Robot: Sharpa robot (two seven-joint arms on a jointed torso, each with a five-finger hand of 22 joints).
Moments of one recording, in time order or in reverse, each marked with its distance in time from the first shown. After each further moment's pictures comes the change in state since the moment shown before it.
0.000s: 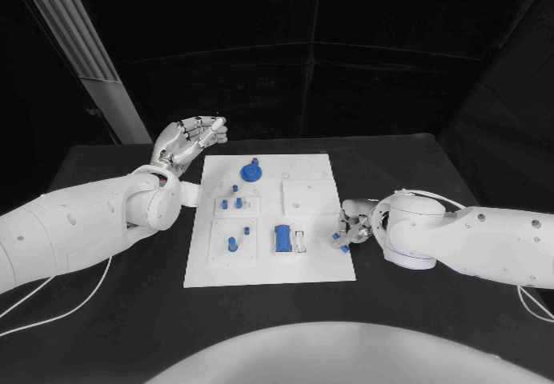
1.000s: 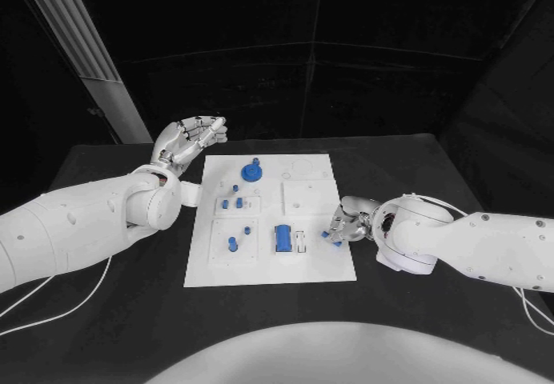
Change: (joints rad) left arm 0.000 -0.004 0.000 0.000 0.000 0.001 0.000; left_hand 0.004 0.004 0.000 0.000 0.000 0.000 0.000 0.004 0.000 0.000 0.000 0.005 -0.001 0.000 0.000 0.005 -0.004 0.000 0.000 0.000 0.000 -0.001; right arm -0.009 -0.014 -0.007 0.015 0.155 -0.183 0.124; right_hand 0.007 -0.014 0.192 -0.073 0.027 0.219 -0.038 -0.310 -0.476 0.000 -0.026 0.000 0.001 -0.002 -0.013 0.000 0.000 0.000 0.000 -0.011 0.000 0.000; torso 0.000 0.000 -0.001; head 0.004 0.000
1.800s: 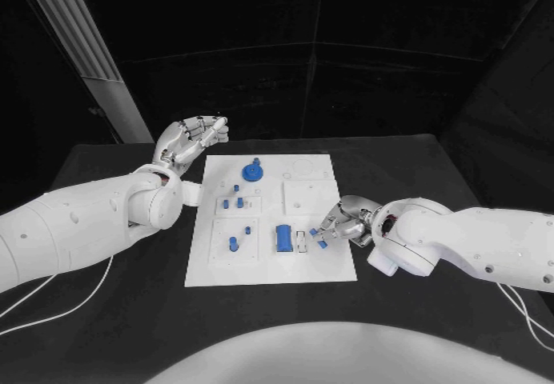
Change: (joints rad) left arm 0.000 0.007 0.000 -0.006 0.000 0.003 0.000; left_hand 0.000 0.000 0.000 0.000 0.000 0.000 0.000 0.000 0.000 0.000 0.000 0.000 0.000 0.000 0.000 0.000 -0.001 0.000 0.000 0.000 0.000 0.000; right arm 0.010 -0.014 0.002 0.031 0.334 -0.090 0.129; right_hand -0.016 -0.016 0.003 -0.002 0.000 0.017 0.011 -0.020 -0.007 0.000 0.000 0.000 0.000 0.000 0.000 0.000 0.000 0.000 0.000 0.000 0.000 0.000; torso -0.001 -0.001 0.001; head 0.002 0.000
